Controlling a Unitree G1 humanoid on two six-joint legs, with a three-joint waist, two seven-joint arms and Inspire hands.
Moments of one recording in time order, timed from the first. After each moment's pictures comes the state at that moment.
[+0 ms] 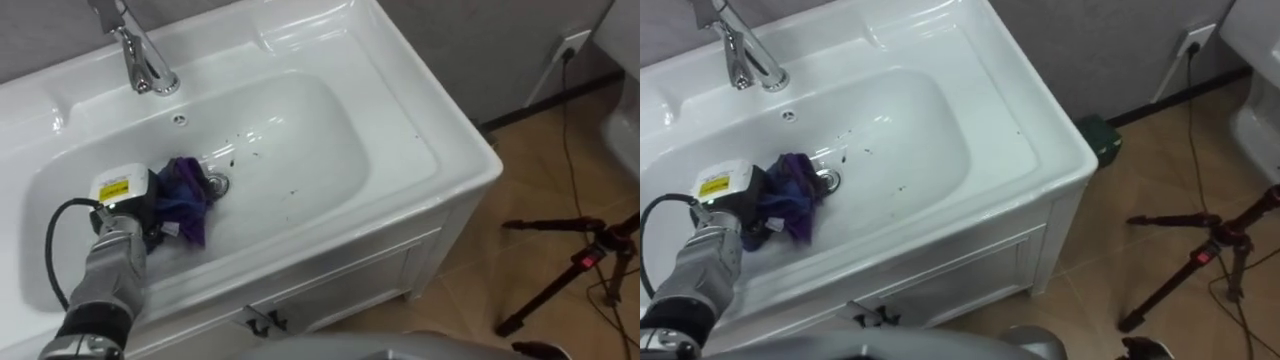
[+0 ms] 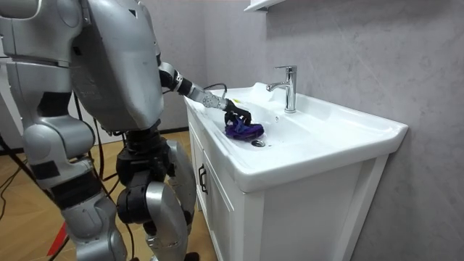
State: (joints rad) left arm -0.04 0.39 0.02 0.76 1.15 0.09 0.16; right arm 0.14 -0.34 -0.07 1.15 -0.39 0.14 0.12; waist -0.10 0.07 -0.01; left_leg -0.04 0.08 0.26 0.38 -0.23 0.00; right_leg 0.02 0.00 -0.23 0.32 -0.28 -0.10
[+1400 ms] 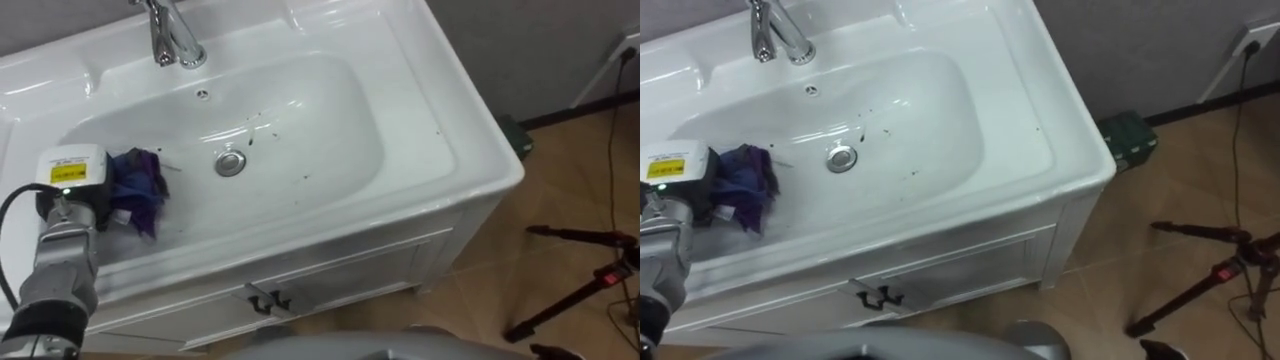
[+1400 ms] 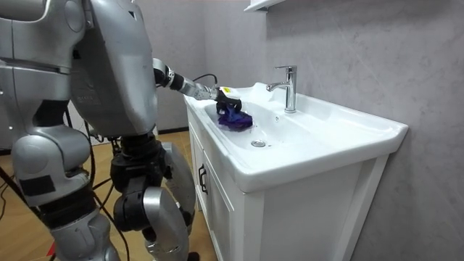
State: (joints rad) left arm -0.06 0.49 0.03 0.73 1.21 0.11 0.23; right arm 0.17 -0.38 -0.05 1.17 -0.28 0.06 0.08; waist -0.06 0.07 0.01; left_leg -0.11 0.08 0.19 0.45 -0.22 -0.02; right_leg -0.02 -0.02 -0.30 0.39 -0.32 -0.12
